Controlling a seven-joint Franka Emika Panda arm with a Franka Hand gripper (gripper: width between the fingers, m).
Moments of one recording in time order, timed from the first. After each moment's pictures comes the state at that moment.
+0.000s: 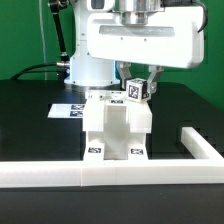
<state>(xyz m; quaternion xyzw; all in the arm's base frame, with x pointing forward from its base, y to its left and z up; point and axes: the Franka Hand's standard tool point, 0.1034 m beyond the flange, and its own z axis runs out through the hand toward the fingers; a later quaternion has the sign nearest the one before) 0.576 0.041 0.118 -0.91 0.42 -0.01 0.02</state>
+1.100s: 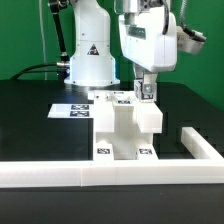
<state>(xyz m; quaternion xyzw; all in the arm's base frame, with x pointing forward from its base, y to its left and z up) 0.576 0.052 0.117 -0.70 0.71 0.01 0.03</state>
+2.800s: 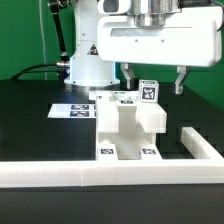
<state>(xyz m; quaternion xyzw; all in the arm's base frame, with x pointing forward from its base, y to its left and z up) 0.574 0.065 0.116 -0.95 0.31 0.00 0.03</state>
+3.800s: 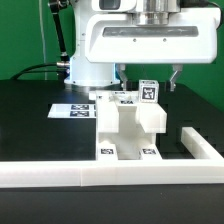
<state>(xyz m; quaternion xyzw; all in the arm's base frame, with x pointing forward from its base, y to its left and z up) 0.576 0.057 0.117 -0.99 0.10 -0.01 0.02</state>
